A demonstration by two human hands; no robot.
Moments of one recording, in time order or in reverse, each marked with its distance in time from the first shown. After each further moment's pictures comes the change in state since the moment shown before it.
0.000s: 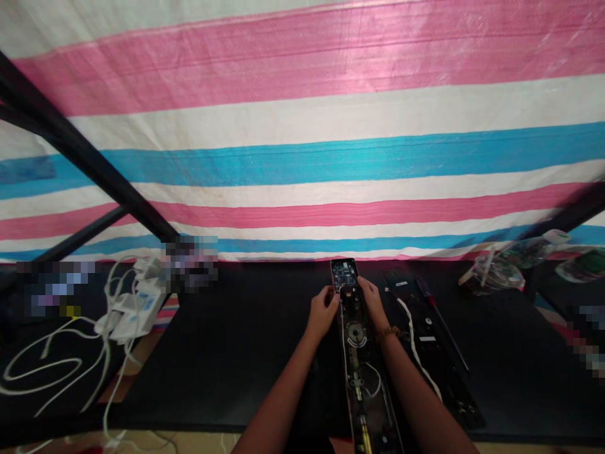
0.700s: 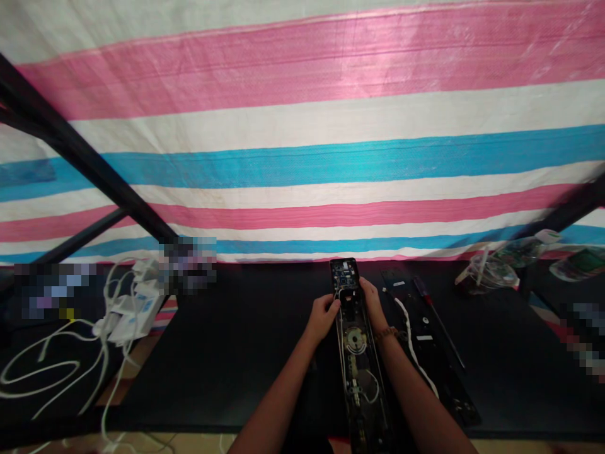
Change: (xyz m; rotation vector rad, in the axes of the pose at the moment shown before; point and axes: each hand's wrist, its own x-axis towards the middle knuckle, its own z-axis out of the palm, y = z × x) left_hand -0.003 -0.012 0.001 -0.041 -0.126 0.064; right_hand -0.012 -0.015 0.003 0.090 -0.077 -0.063
